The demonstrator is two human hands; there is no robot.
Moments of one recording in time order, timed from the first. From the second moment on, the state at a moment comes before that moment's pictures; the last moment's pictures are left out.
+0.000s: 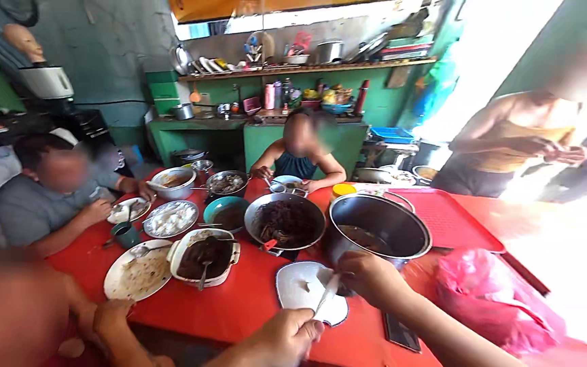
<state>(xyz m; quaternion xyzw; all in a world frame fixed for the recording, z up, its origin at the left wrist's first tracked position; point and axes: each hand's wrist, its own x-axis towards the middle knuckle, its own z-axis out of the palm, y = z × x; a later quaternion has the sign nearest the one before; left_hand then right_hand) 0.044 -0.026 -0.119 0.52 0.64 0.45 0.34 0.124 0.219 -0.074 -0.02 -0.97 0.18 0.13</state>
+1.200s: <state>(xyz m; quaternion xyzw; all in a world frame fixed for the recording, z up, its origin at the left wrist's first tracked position) 0.056 -0.001 -0.149 0.26 0.36 0.83 0.34 0.144 0.111 -0.162 -0.25 -0.43 0.86 0.13</state>
